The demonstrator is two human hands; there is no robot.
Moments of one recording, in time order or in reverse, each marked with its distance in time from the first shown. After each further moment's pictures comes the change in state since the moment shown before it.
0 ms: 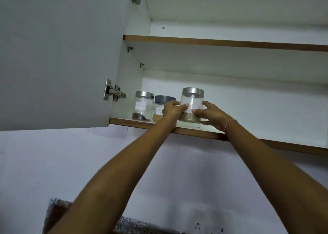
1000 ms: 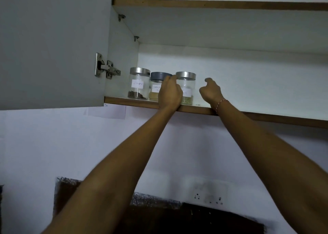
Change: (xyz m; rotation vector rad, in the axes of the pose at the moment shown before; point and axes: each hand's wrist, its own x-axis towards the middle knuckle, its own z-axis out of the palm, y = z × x) left_hand -0.011 -0.021 -0.004 0.635 0.214 0.505; right_hand 0.005 0.014 0.019 -0.425 0.386 -0.030
